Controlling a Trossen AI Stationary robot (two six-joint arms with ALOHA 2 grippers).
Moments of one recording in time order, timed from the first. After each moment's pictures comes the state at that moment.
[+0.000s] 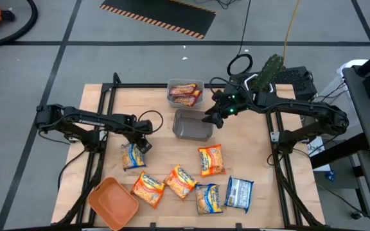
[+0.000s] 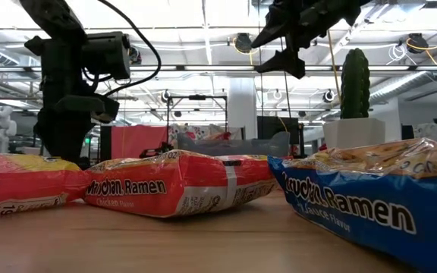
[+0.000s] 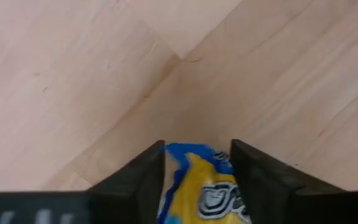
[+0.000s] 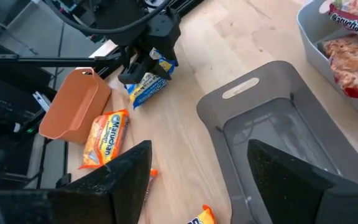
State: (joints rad) left arm 0.13 1.34 0.64 -0.69 0.05 -0.67; right arm -0.33 1.30 1.03 -0.35 -0.36 0.43
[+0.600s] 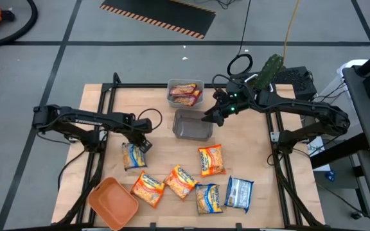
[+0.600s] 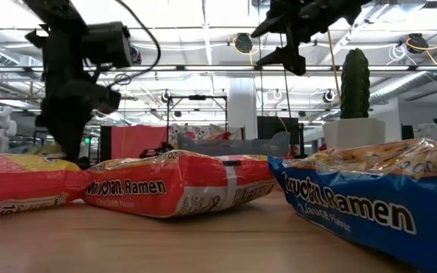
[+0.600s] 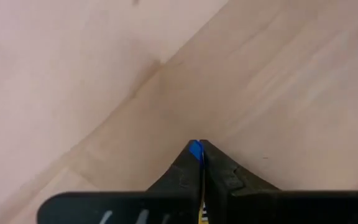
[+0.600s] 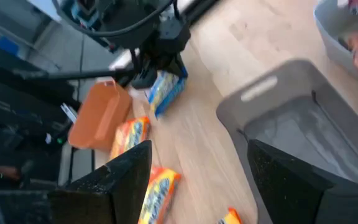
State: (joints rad) left arm 0.13 1.30 0.68 -0.73 0.08 -0.69; right arm -0.34 1.28 1.03 -0.31 -0.41 0.53
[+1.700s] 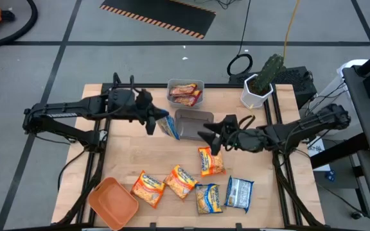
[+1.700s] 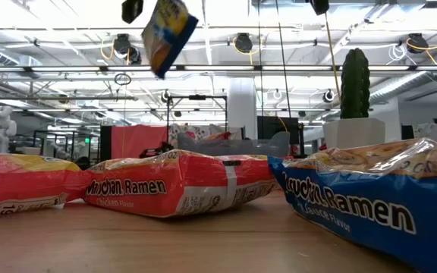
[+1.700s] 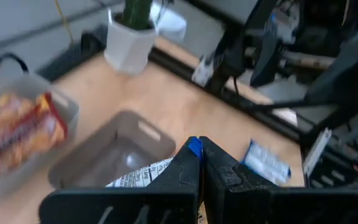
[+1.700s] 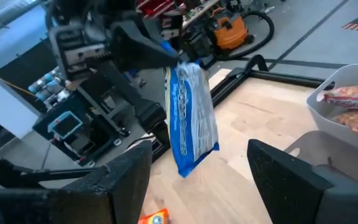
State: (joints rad) left arm 0.08 1.14 1.18 -0.43 -0.08 -0.44; right arm 0.29 1.25 1.03 -0.05 0.66 0.76
